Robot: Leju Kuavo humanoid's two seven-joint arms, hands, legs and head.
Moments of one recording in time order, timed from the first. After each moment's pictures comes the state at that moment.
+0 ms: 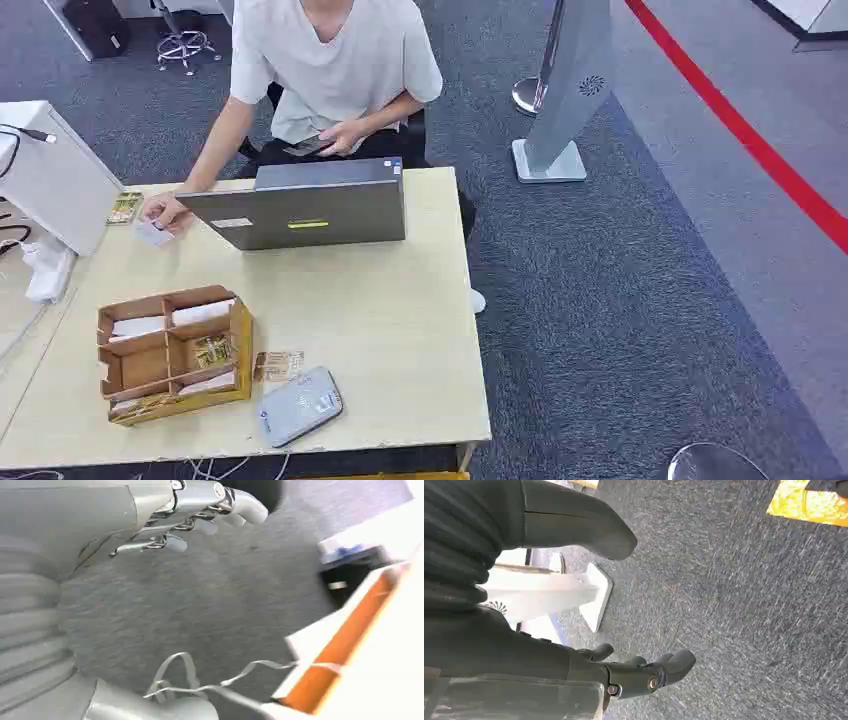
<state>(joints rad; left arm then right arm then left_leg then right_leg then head) 0.14 -0.06 1.18 -1.40 0.10 0.15 -0.14 0.02 0.03 -0.55 -0.19 1.13 -0.11 0.15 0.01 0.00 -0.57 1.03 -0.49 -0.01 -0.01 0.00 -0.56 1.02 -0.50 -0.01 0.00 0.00</state>
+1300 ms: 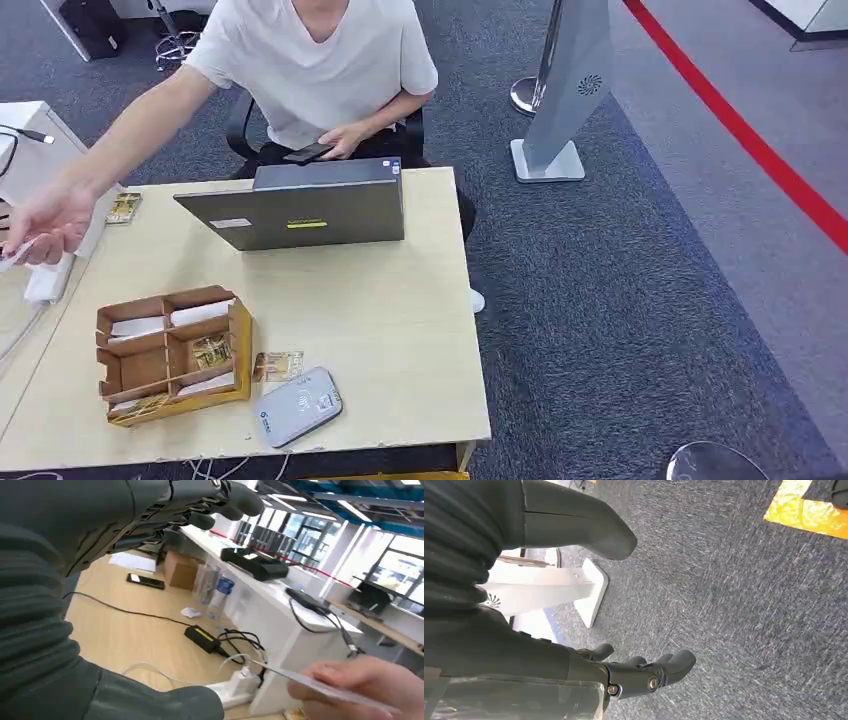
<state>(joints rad) -0.08 0.20 0.53 -1.84 -0.65 -0.03 -0.07 0.02 0.04 -0.56 -0.18 1.19 -0.10 0.13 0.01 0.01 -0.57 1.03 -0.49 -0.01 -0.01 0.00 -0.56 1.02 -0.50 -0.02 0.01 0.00</state>
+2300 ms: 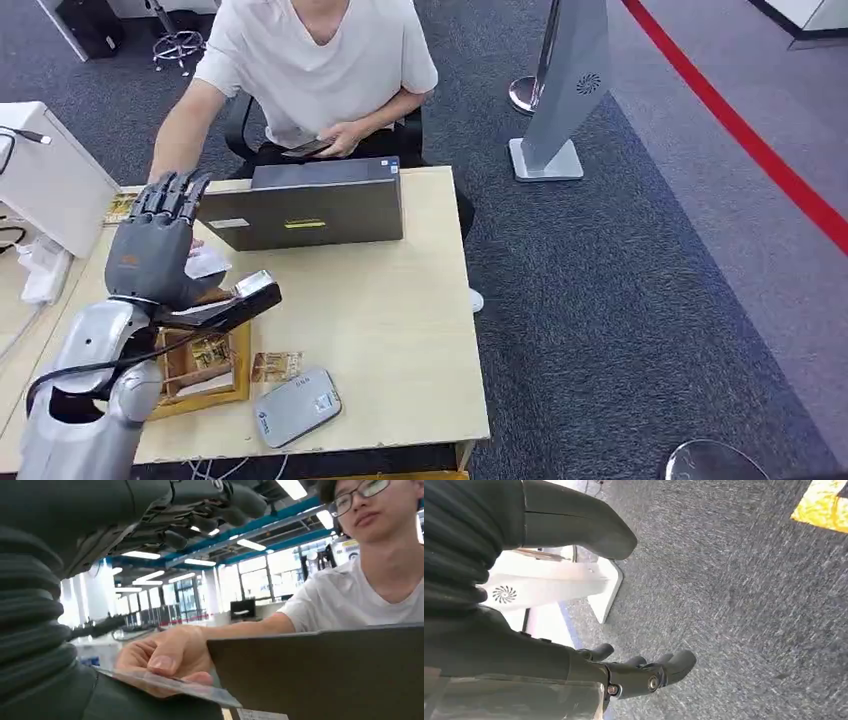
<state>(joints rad) -0.37 0.18 -0.27 -1.65 -1.29 0.00 0.01 0.02 0.04 -0.56 -0.18 1.25 -0.07 0.17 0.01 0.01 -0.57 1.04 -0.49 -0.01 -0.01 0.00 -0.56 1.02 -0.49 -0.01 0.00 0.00</state>
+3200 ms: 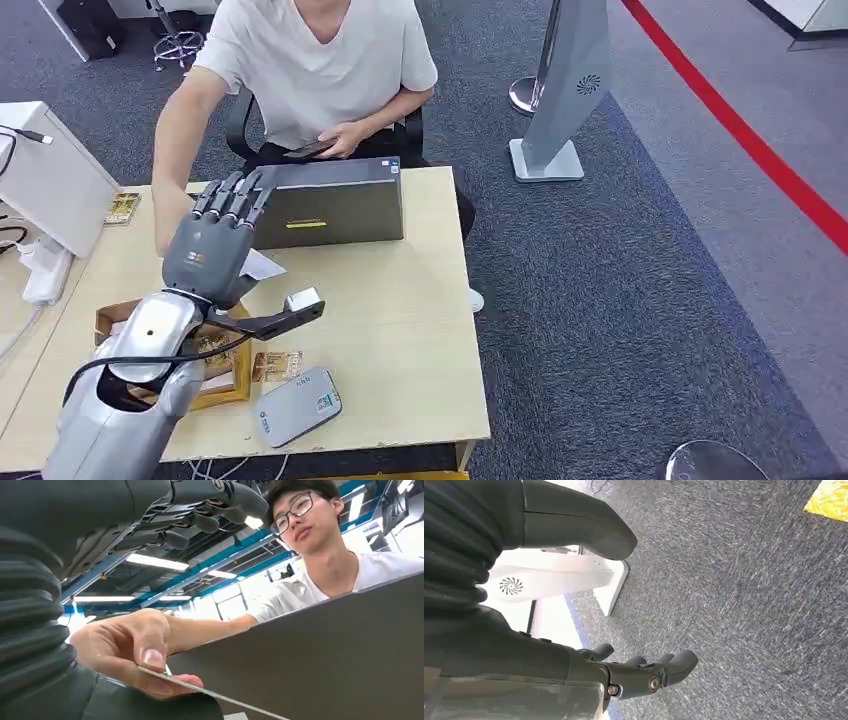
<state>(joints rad) -0.44 0.19 -0.45 -1.58 -1.41 0.00 0.06 0.02 0.03 -0.56 -0.18 1.28 -0.07 0.19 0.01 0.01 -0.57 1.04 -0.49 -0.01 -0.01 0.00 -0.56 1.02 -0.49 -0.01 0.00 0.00</state>
